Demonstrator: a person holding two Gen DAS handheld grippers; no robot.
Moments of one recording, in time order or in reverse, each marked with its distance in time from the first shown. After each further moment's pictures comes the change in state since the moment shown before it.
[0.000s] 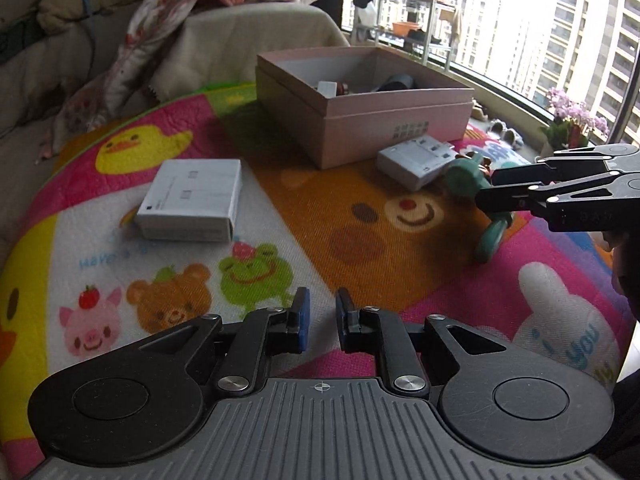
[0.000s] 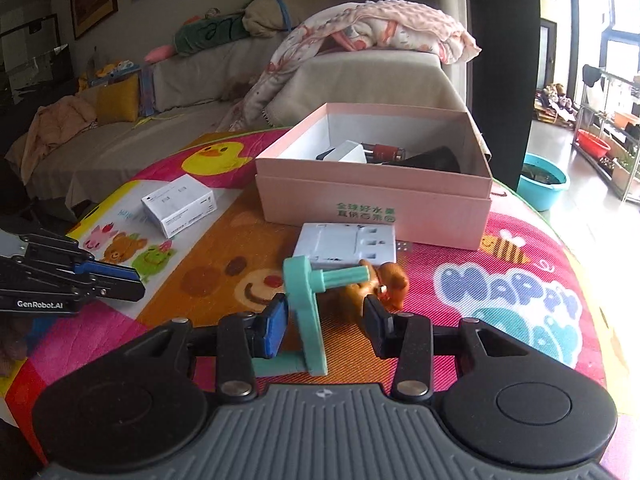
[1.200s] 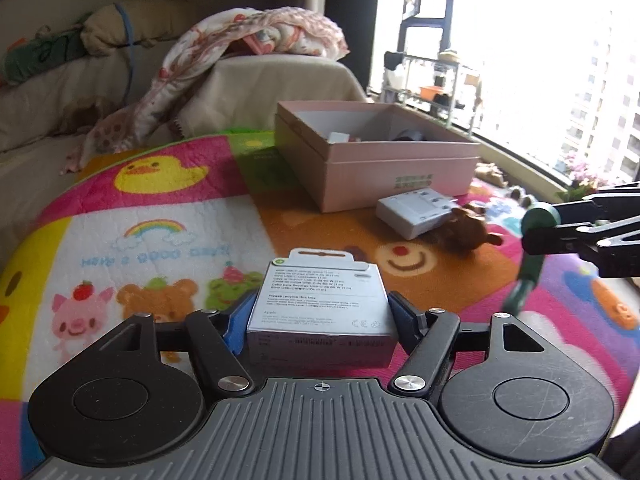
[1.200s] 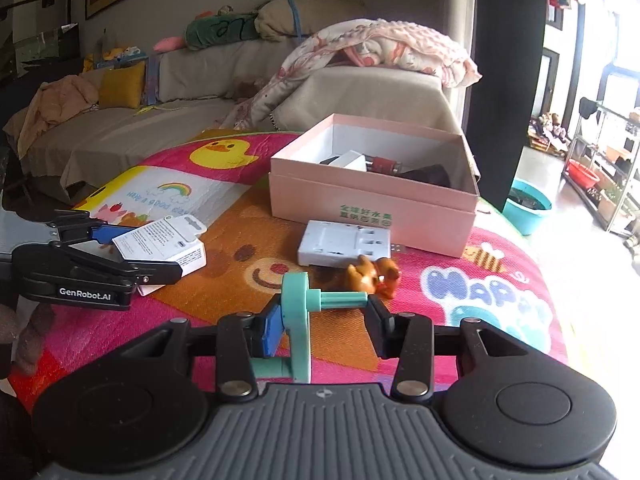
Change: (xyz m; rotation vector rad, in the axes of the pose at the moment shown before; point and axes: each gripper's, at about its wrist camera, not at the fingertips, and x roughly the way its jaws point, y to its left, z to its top) left arm -0.016 -0.020 -0.016 -0.109 -0.199 0.026; right arm -0.048 0.009 -0.011 -0.095 -0.040 -0.073
